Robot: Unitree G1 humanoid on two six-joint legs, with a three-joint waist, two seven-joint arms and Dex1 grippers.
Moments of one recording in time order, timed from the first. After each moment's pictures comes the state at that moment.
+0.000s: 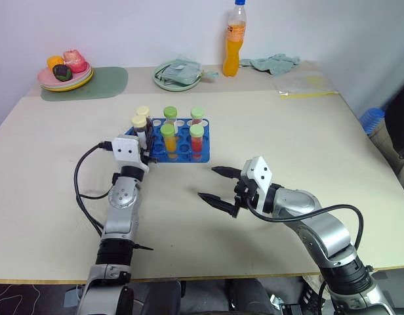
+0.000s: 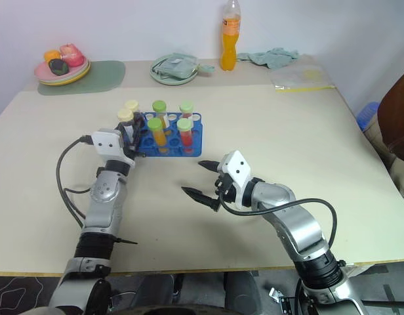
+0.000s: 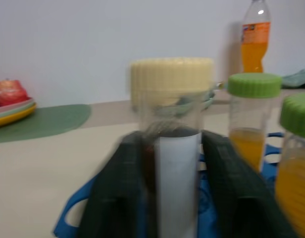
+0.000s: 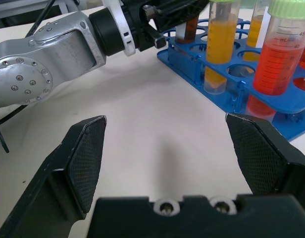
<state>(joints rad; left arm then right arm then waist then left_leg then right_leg) -0.35 0.13 0.10 0.22 -0.08 -0.23 -0.10 -0.24 -0.45 0.22 -0.41 0.37 0.54 0.69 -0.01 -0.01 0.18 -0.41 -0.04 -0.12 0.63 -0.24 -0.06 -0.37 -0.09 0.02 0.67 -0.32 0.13</state>
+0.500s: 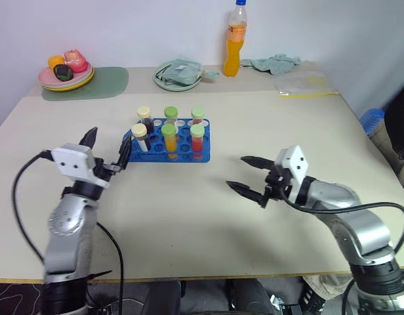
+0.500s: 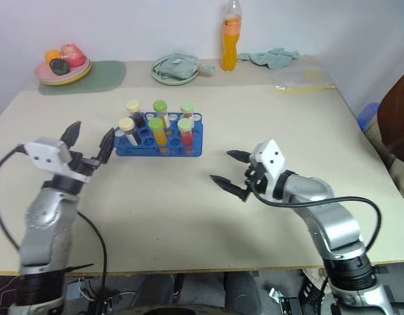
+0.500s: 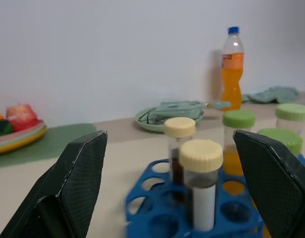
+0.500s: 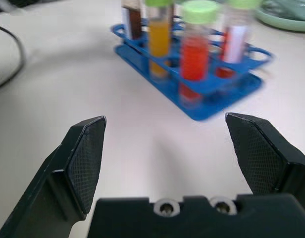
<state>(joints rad) 0.01 0.46 0.28 -0.33 -0.41 0.07 -0.36 -0.20 -0.65 -0.05 -0.41 0.46 0.56 0.77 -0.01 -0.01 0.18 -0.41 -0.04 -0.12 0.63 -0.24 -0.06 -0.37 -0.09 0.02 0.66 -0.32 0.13</state>
